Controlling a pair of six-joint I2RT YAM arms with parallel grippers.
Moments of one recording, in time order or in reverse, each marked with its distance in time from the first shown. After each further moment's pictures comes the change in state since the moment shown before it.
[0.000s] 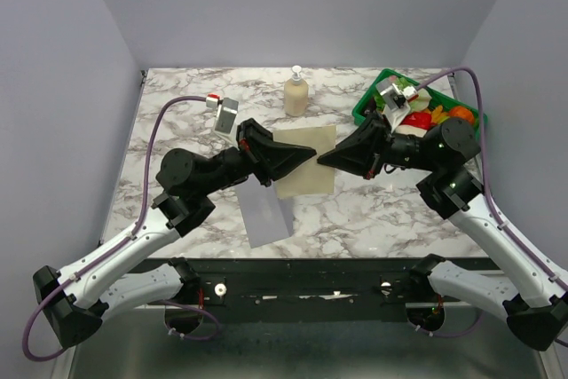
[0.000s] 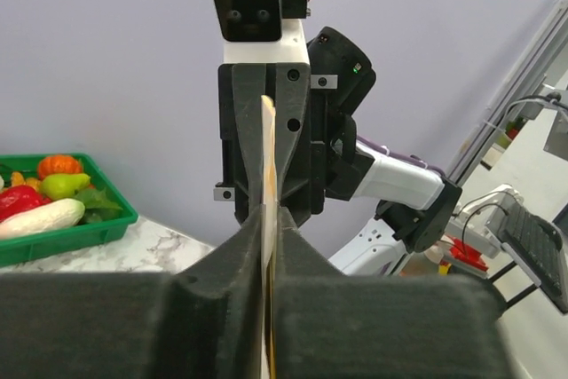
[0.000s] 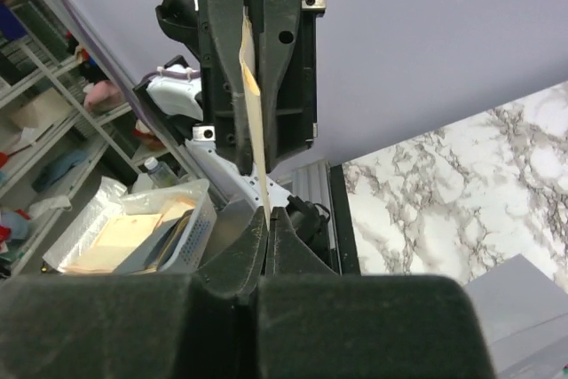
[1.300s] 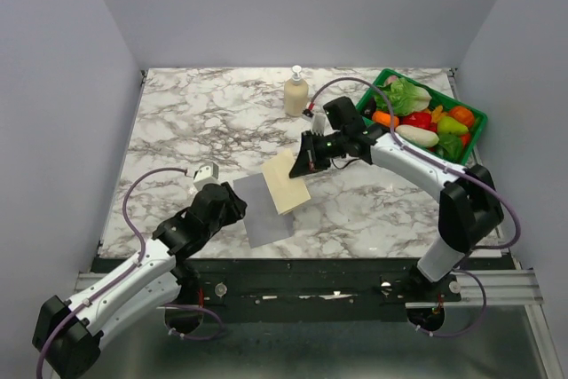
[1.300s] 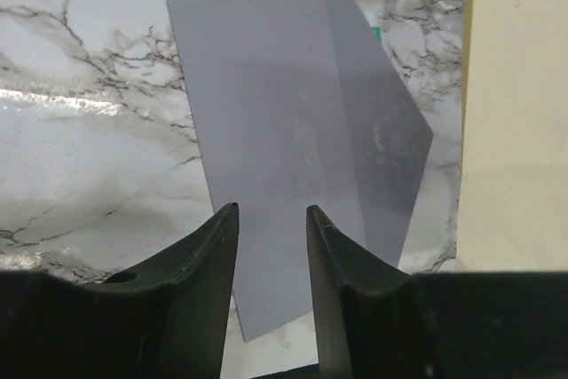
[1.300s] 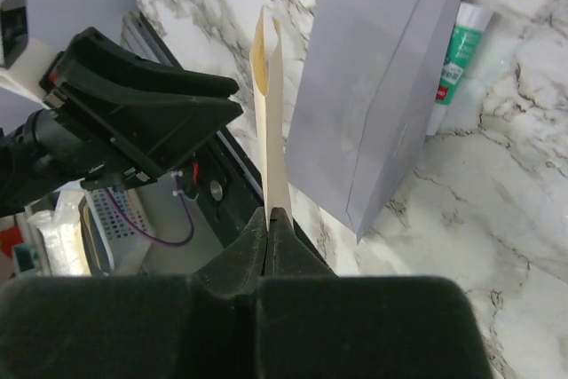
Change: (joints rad) left arm 0.158 -0.243 -0.513 -0.864 -0.712 -0.138; right arm 0.000 0.663 0.219 -0.653 0.201 -0.159
